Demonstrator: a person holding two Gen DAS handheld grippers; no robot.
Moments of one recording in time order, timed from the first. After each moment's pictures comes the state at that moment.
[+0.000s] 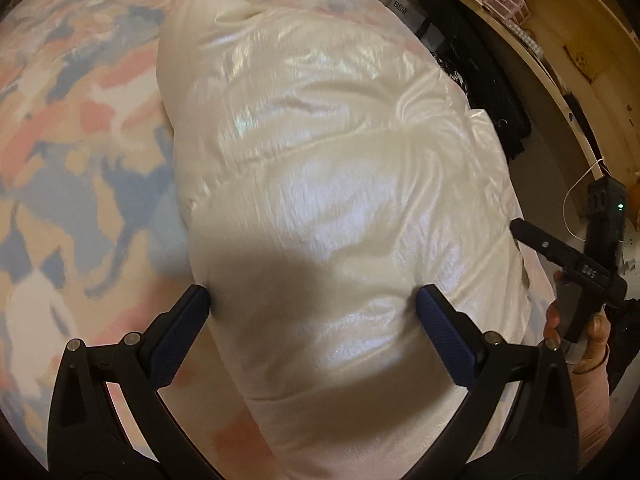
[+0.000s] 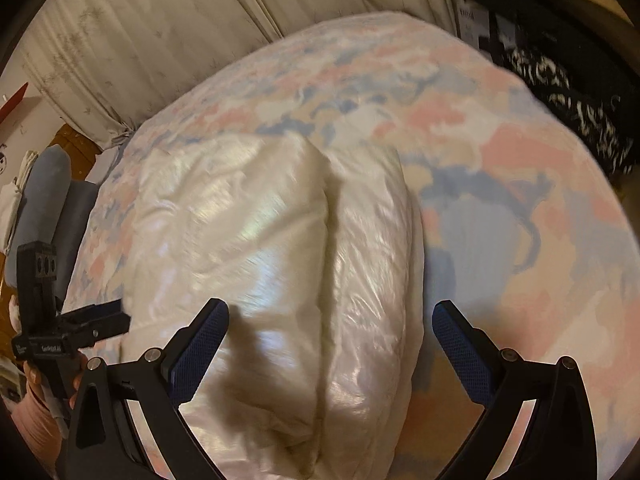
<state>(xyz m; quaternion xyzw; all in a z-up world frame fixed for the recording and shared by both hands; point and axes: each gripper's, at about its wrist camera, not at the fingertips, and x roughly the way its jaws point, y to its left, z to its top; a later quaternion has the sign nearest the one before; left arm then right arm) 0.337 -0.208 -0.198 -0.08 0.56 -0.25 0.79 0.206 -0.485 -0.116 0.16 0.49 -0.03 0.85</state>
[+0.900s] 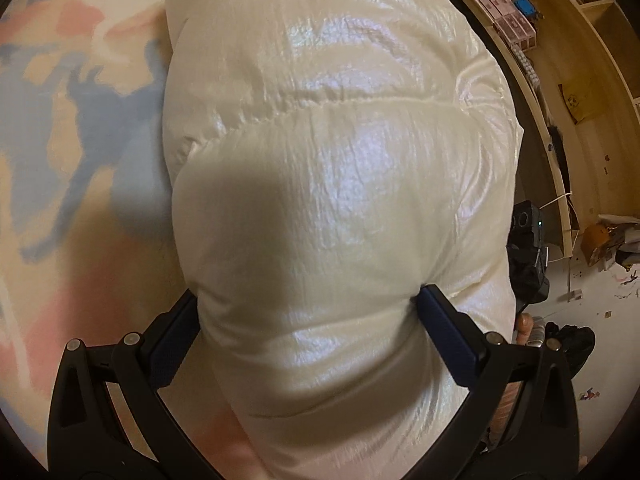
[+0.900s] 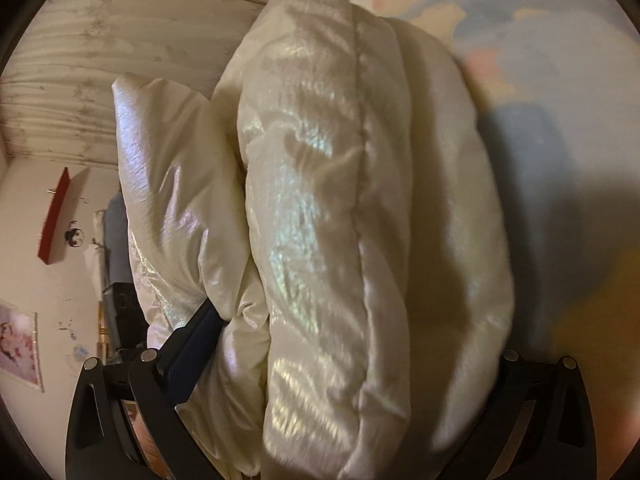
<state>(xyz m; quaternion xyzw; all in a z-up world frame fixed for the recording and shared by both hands) 0.351 -0.164 -0.253 -0.19 0.61 -0.29 0.71 0.204 -0.524 -0.207 0.41 0.51 0.13 0.75</state>
